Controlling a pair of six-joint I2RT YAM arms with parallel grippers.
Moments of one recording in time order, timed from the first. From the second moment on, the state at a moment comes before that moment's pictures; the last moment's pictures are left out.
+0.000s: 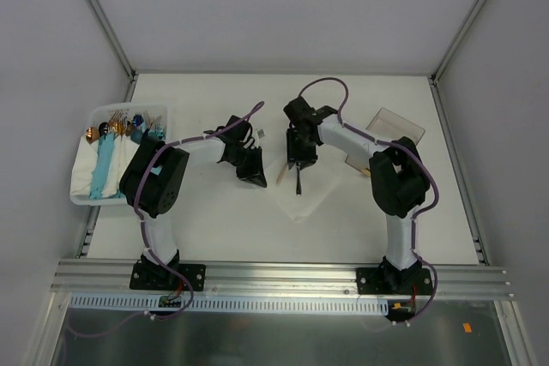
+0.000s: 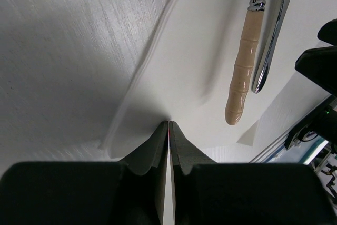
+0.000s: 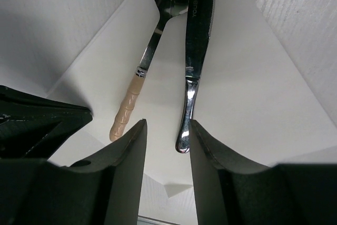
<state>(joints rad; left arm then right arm) -0.47 1.89 1.09 -0.36 0.52 -0.47 0.64 2.00 1.57 -0.83 -0.01 0.57</state>
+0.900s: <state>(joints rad) -0.47 1.89 1.09 -0.35 0.52 -0.47 0.64 2.11 1.63 -0.79 -0.08 0.77</state>
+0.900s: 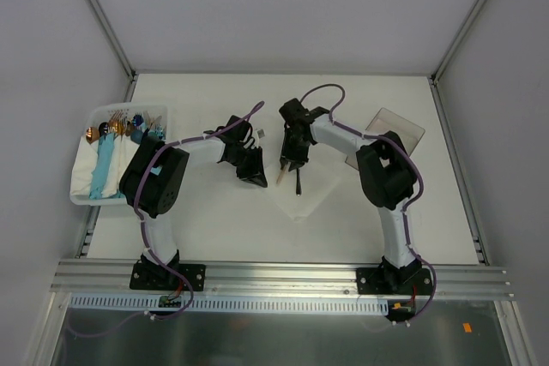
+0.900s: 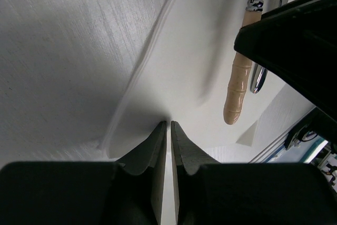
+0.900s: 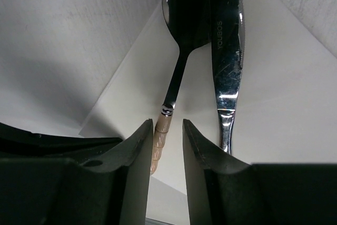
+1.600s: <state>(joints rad) -0.47 1.88 1.09 -0.35 0.52 -0.47 0.60 2.14 1.63 -0.71 -0.19 0.78</state>
